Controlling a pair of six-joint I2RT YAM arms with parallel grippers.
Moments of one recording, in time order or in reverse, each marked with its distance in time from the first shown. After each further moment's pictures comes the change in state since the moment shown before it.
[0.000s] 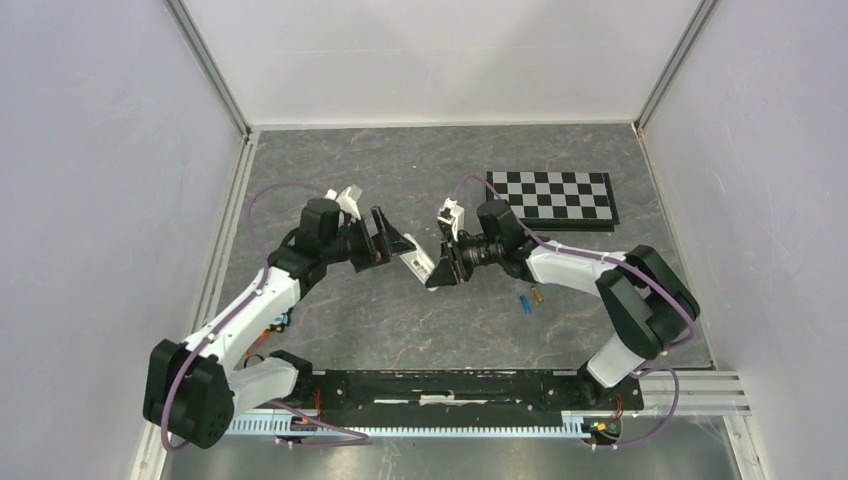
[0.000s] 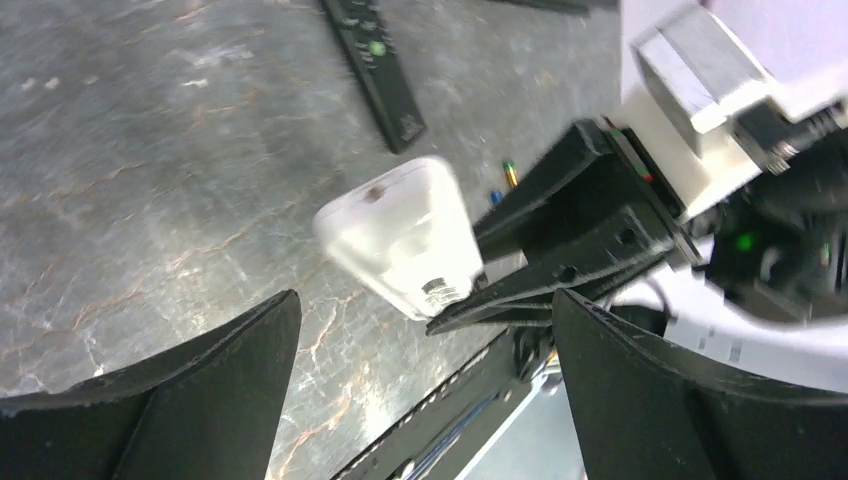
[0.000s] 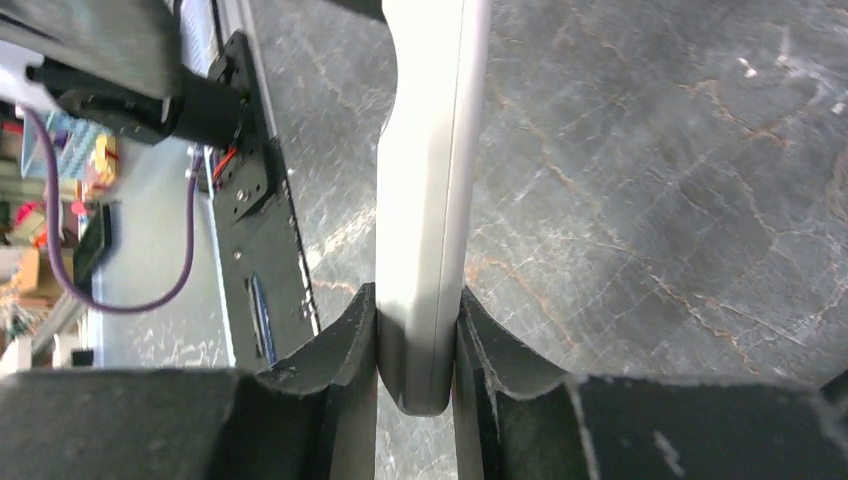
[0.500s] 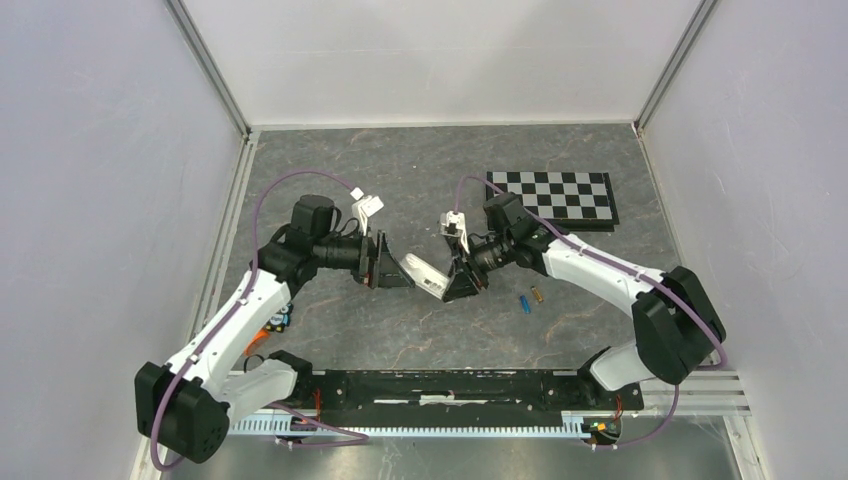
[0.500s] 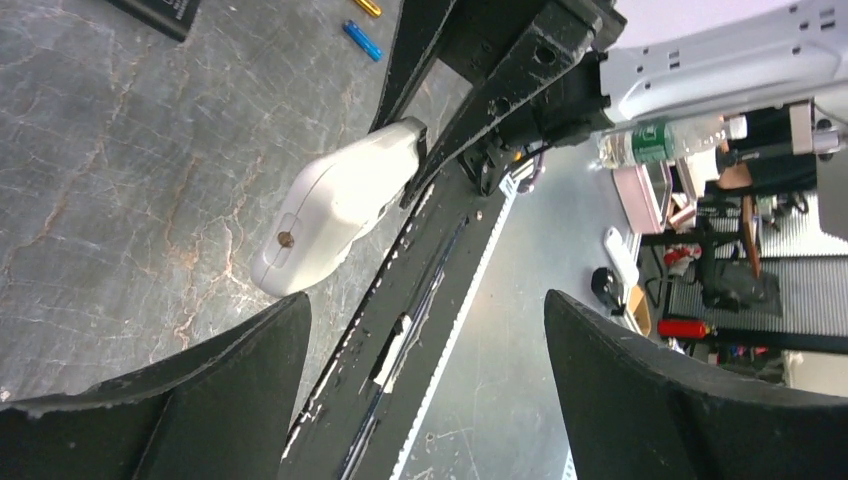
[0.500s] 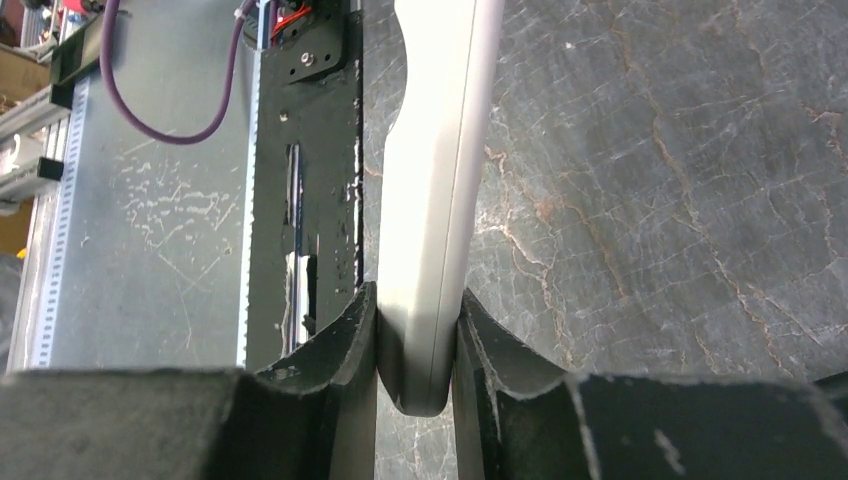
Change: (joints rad) left arm 0.002 -0.083 0.148 -0.295 0.484 0.479; right arm -0.014 -0.169 0.107 -0.510 -0.197 -0.500
